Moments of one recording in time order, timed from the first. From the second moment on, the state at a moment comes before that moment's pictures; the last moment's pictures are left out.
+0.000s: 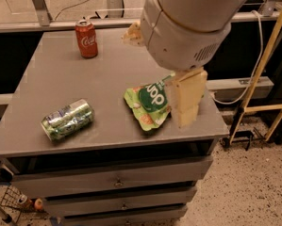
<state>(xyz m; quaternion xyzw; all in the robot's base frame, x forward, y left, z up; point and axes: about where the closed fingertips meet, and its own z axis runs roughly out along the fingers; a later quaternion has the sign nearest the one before) 0.404 -0.021 1.008 -0.86 0.47 -0.09 0.18</state>
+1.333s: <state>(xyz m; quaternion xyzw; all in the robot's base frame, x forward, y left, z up) 0.471 0.073 0.969 -0.93 0.35 -0.06 0.12</state>
